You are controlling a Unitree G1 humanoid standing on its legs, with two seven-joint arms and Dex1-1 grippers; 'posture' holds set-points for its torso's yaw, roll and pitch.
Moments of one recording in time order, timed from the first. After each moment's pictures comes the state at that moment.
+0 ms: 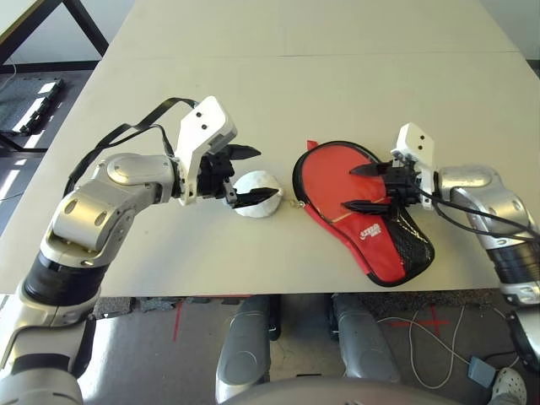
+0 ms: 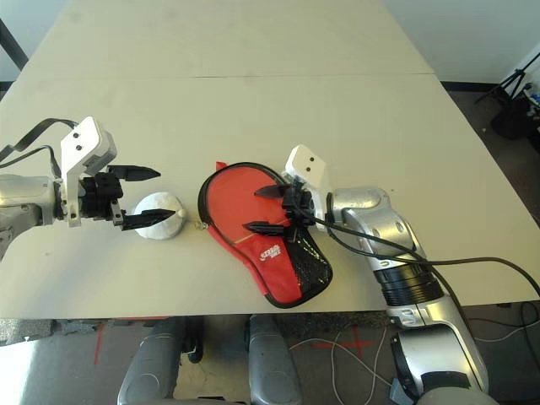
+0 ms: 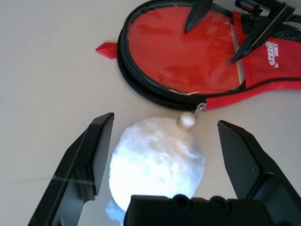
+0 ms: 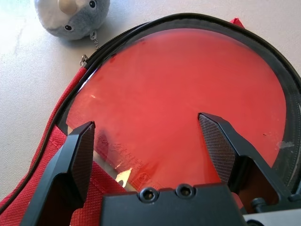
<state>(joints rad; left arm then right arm) -0.52 0.87 -0.08 -0.40 -0.48 0.85 -0.87 -0.56 -0.67 0.20 0.07 0.27 0.47 1.13</state>
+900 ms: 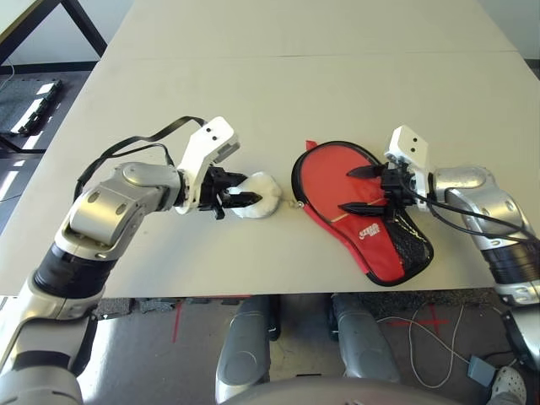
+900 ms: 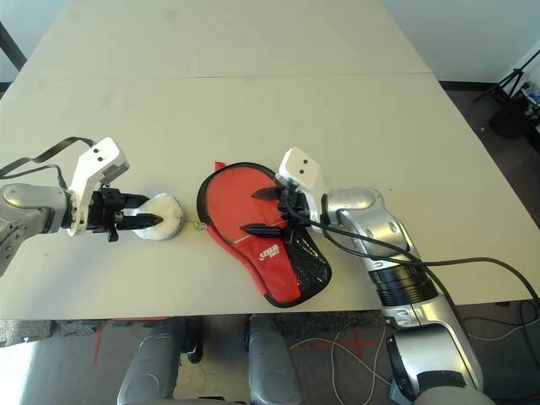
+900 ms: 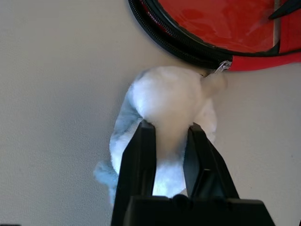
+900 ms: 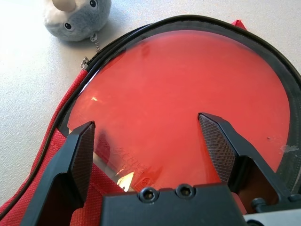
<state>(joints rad) -0.55 0.85 -0.16 -0.31 -0.43 1.01 -0.88 -0.56 -0.65 0.20 0.05 0.26 0.49 1.12</state>
